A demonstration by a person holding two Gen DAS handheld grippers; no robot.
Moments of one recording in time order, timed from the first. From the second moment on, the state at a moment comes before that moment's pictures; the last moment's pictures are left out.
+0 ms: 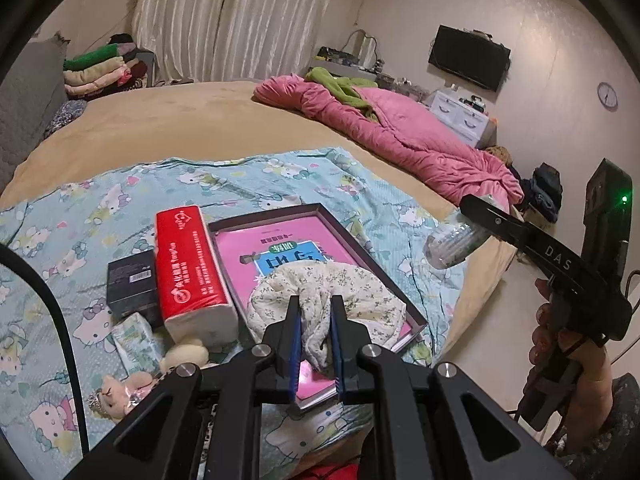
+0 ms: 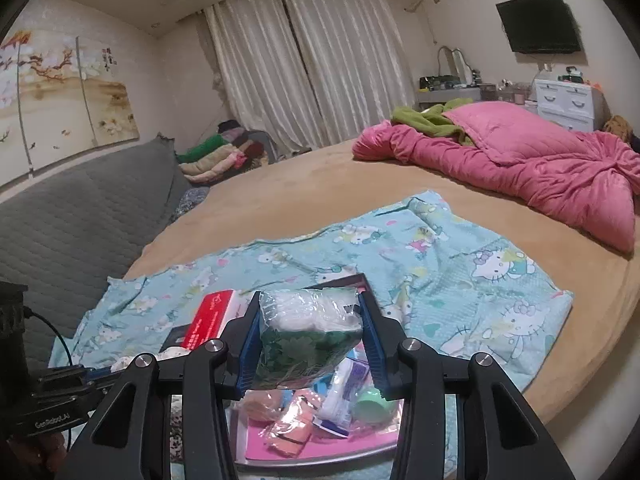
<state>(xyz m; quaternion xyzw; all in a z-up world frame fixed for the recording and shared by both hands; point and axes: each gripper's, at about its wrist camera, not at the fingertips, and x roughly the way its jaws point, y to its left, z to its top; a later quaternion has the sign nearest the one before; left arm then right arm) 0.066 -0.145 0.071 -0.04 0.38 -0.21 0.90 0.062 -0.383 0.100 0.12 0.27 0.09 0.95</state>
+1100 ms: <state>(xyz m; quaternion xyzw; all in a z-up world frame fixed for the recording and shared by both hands) 0.088 -0.191 -0.019 0.02 0.47 -0.21 0.86 0.083 -0.387 0.040 0.08 0.36 0.07 0.93</state>
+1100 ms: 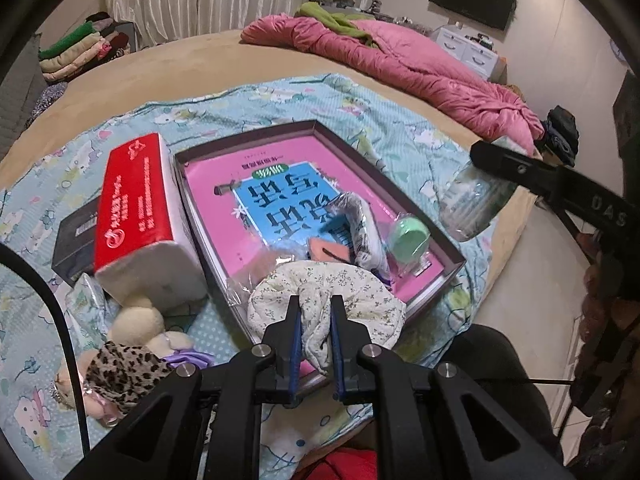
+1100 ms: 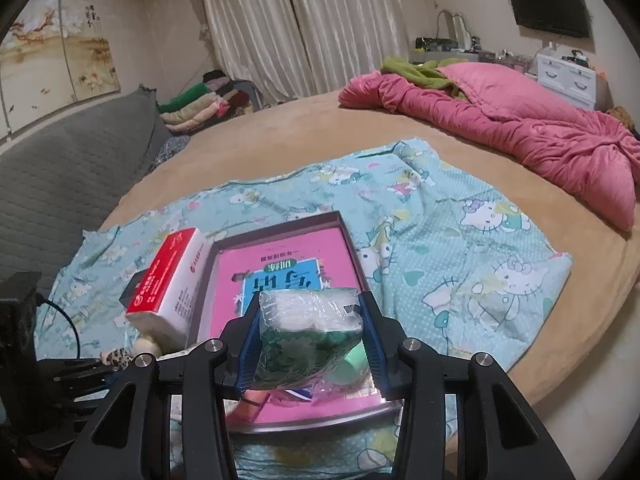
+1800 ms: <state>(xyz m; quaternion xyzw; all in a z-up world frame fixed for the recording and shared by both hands) 0.099 -0.196 -0.055 0.02 0.48 -0.22 0.85 0.097 -0.363 -0.013 0.02 0.46 0.06 0.89</state>
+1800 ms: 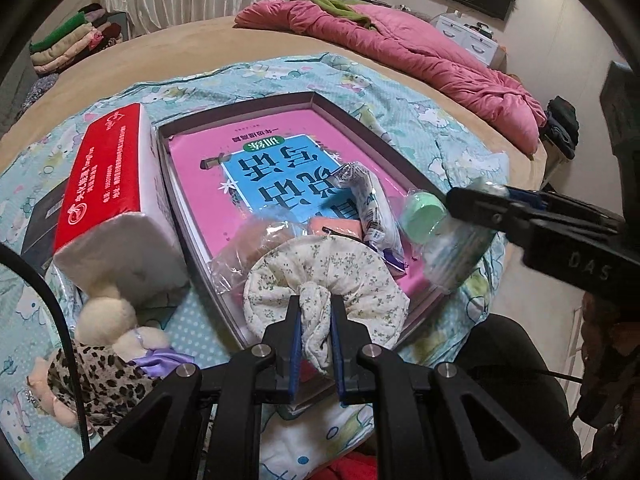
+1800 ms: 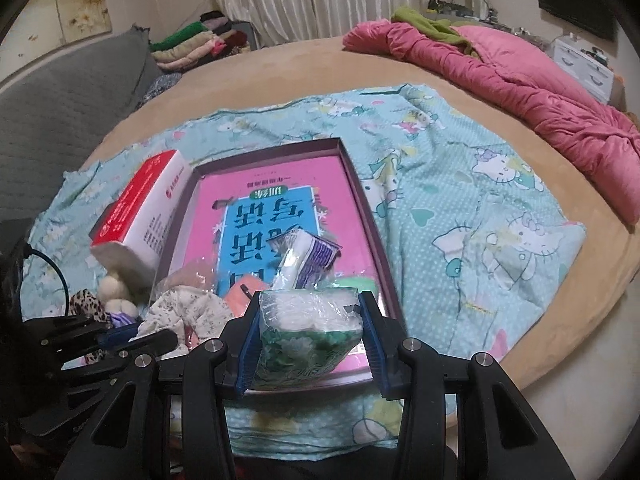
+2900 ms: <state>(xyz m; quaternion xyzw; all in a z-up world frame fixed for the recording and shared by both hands) 0.102 -0.190 -0.059 0.01 0.49 -0.21 0.85 0.129 -0.325 -0.048 -0.04 0.43 0.07 0.90</state>
